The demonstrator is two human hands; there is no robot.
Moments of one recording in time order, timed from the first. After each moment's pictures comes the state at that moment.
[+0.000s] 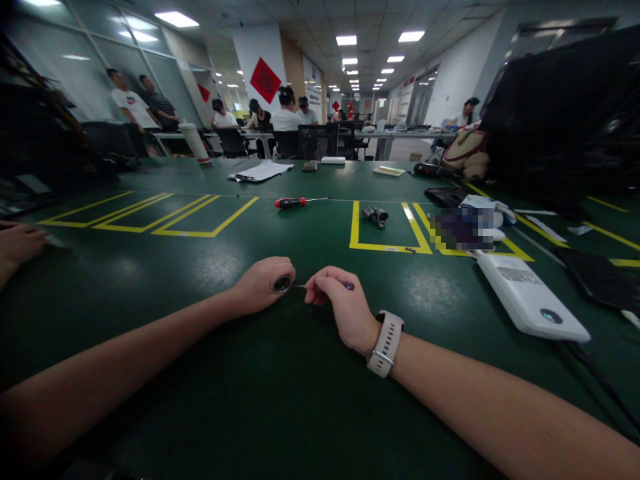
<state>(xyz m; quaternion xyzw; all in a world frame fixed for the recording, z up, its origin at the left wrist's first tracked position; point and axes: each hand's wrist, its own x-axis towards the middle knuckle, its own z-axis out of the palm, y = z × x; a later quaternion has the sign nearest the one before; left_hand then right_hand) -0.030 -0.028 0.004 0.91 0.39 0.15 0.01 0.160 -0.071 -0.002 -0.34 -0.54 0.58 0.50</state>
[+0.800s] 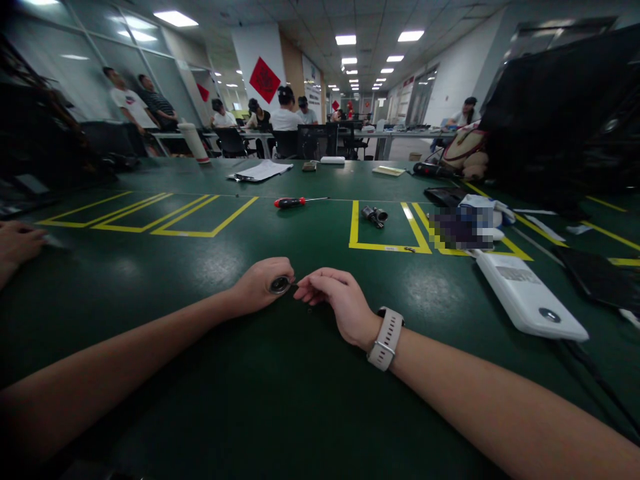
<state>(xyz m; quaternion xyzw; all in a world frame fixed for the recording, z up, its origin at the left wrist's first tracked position) -0.034 -0.027 -0.001 0.91 0.34 0.21 0.04 0.161 -0.068 0.001 -0.31 -0.53 0.65 0.45</state>
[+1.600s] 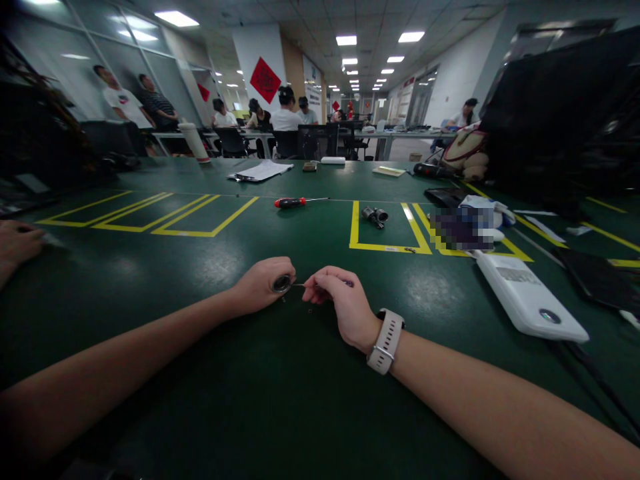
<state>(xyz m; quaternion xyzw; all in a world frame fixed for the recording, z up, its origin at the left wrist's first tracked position) -0.030 -0.026 0.003 0.91 0.38 0.17 0.03 0.161 -0.068 0.000 -0.33 -0.52 0.62 0.50</state>
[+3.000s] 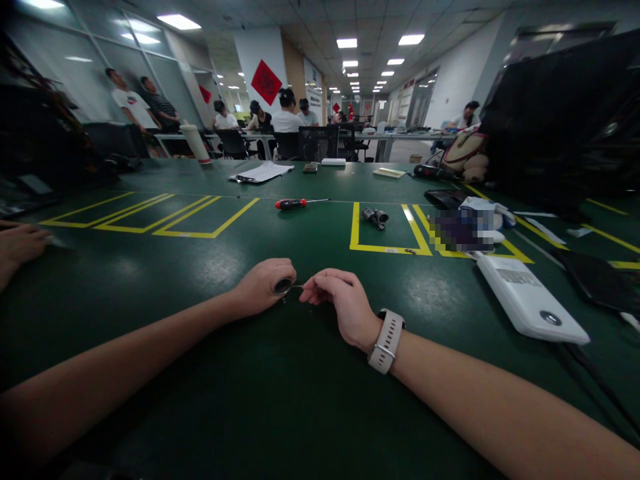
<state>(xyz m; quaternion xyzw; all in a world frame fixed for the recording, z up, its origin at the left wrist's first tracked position) -0.028 -0.029 0.006 0.91 0.38 0.15 0.00 0.162 -0.068 0.004 -0.32 -0.51 0.64 0.47</state>
